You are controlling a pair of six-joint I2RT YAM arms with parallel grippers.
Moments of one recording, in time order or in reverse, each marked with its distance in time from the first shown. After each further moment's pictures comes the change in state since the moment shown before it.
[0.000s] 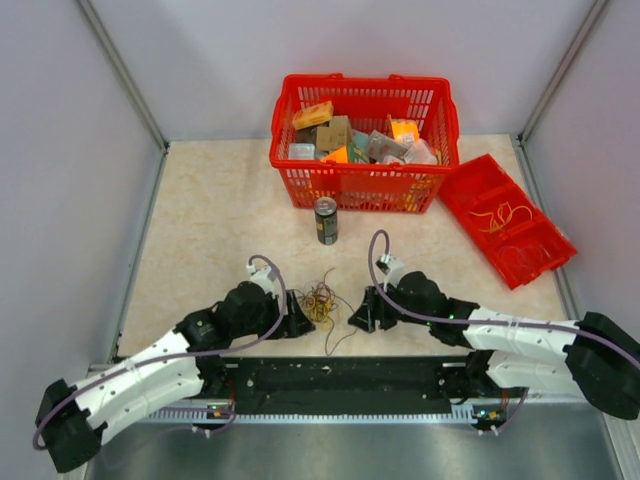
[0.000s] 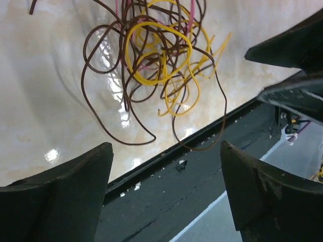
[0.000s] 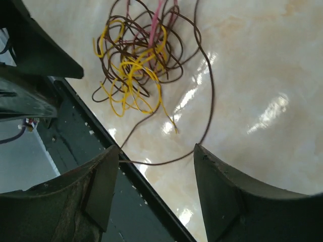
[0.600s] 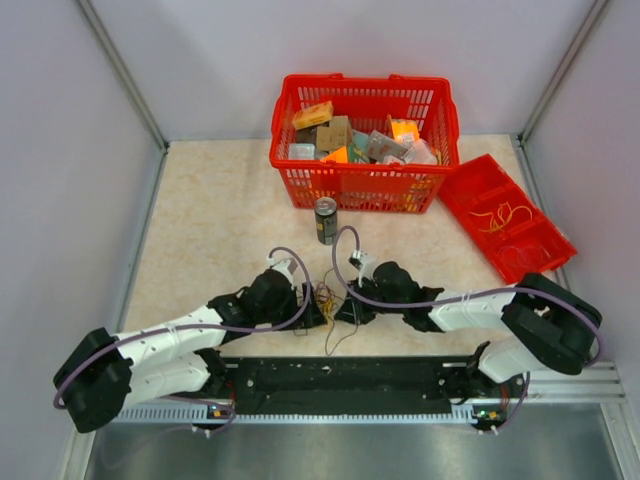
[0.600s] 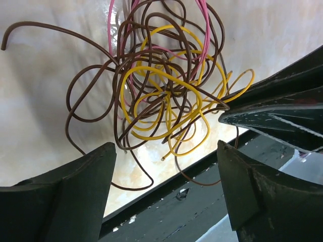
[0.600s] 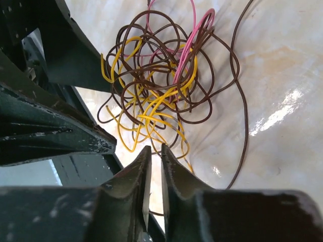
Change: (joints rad) left arm 0.000 0.434 0.072 0.243 0.001 0.004; right arm 0.014 0.378 0.148 0.228 -0.141 -0.044
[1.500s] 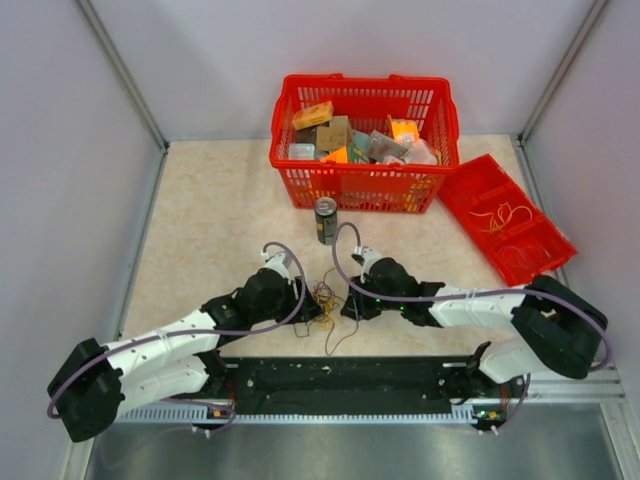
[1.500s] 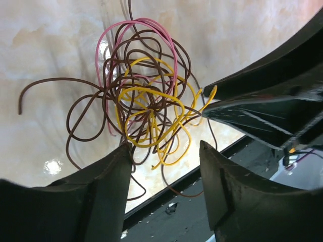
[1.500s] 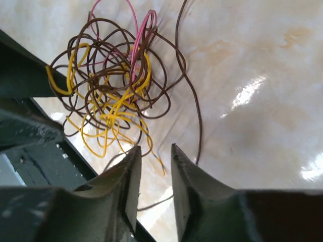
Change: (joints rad) left arm 0.000 -0.064 -0.005 0.058 -0.053 0.007; right arm -0.008 -0.072 0.054 -0.248 0.158 -0.027
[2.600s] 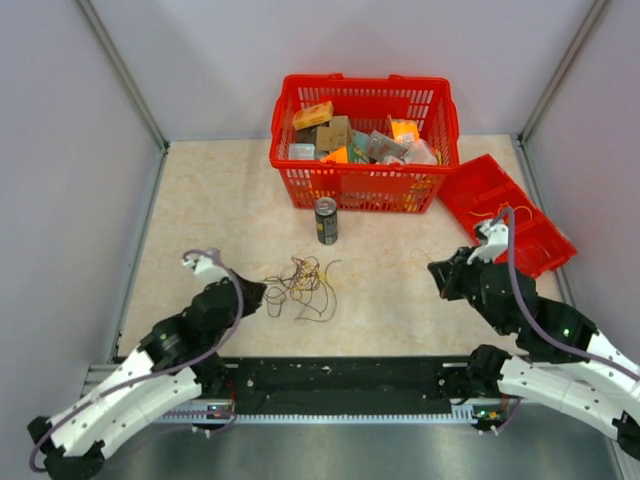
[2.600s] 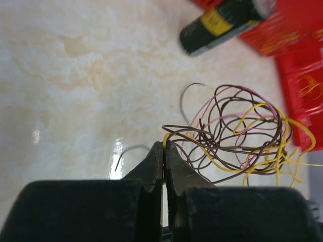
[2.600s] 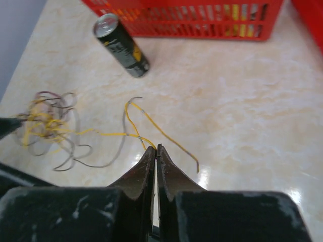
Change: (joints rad) left arm 0.023 -0.486 0.063 -0.430 -0.497 -0.105; right arm 0.046 -0.826 0.314 -0.838 0.594 -0.024
